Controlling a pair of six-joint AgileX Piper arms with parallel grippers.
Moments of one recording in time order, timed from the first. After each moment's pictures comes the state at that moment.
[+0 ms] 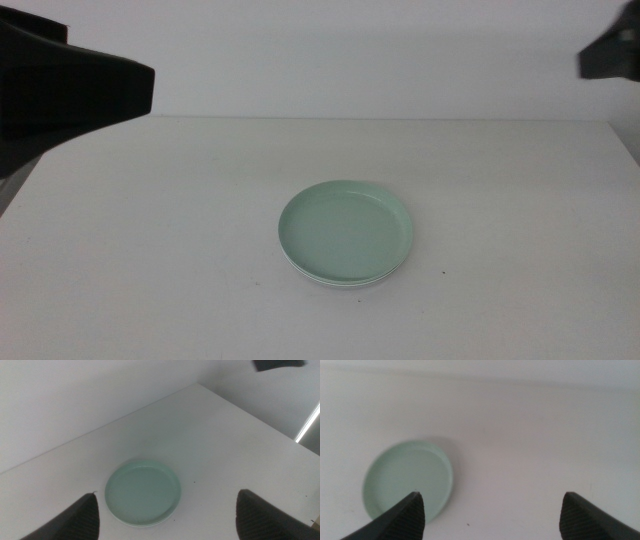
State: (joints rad) left arm -0.25 0.83 -1.25 -0.55 1.07 0.45; right arm 0.15 1.21 -1.37 0.17 1.00 -0.04
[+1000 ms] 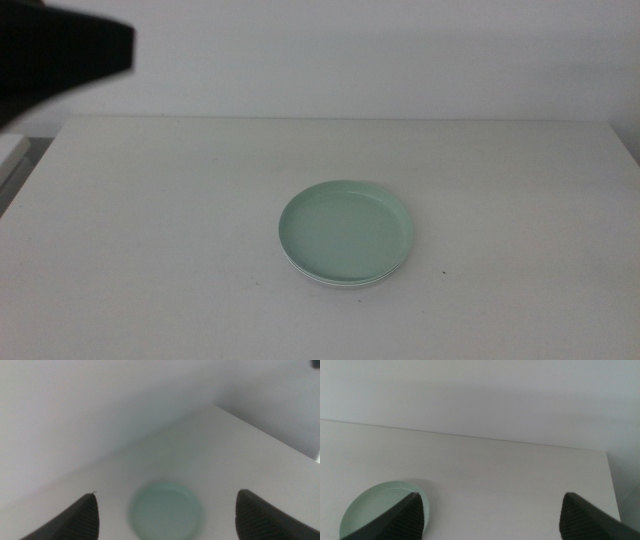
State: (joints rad) left arm -0.25 0.81 -1.25 -0.52 0.99 0.45; right arm 0.15 0.96 -1.25 0.04 0.87 -0.02
